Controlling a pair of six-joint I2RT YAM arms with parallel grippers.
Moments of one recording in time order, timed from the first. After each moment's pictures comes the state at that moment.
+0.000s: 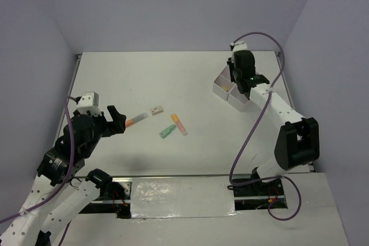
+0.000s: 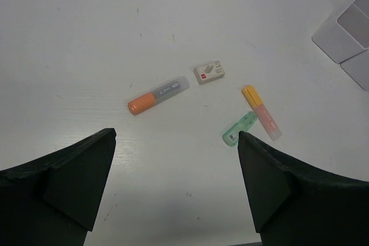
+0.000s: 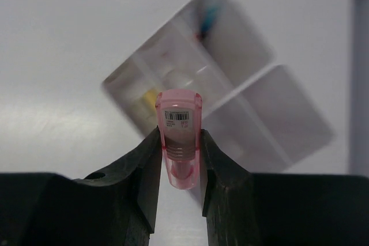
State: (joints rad) left arm -0.47 0.51 0.86 -0.75 -0.34 -0.42; right arm 0.28 1.54 1.22 -0.28 0.23 -0.07
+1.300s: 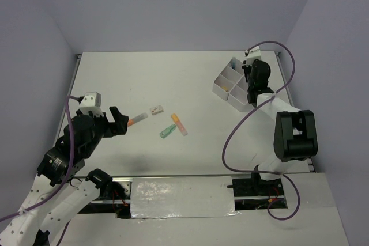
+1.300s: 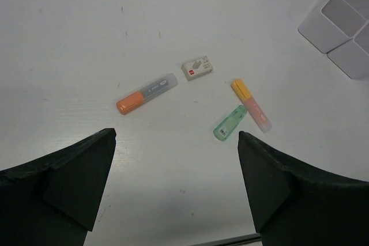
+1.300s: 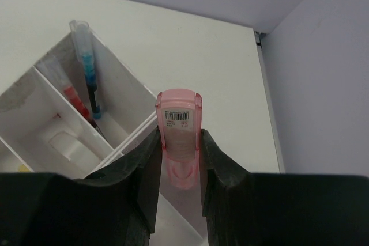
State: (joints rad) left arm -0.50 0.51 0.86 -0.75 -0.31 -0.42; right arm 0.04 1.59 0.94 0.41 0.22 -0.31
